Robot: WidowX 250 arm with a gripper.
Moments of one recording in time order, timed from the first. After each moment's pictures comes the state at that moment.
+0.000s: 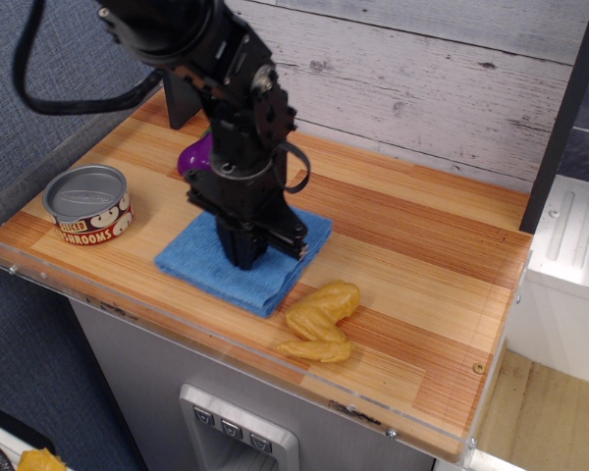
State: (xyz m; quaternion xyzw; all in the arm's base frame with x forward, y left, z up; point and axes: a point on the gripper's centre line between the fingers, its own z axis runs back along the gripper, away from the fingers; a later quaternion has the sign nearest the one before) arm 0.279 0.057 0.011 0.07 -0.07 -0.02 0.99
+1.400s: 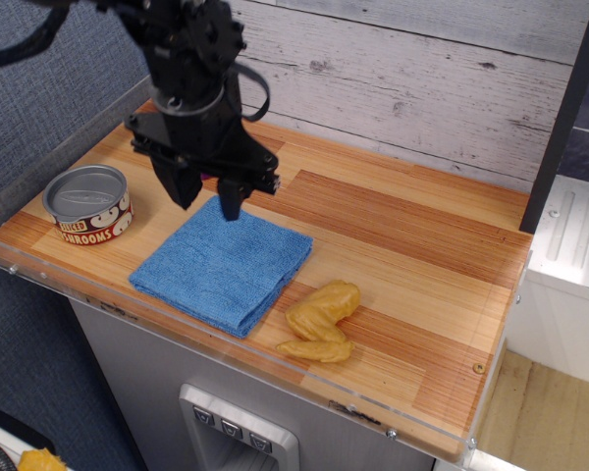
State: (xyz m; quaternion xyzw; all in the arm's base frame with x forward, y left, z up) arm 0.271 0.065 0.081 0.07 -0.15 0.07 0.98
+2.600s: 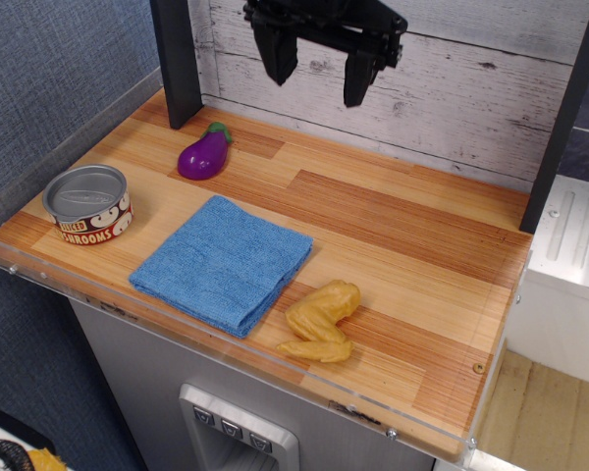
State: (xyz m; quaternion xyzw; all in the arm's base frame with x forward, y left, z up) arm 0.346 0.020 0.147 0.07 -0.17 0.03 0.98
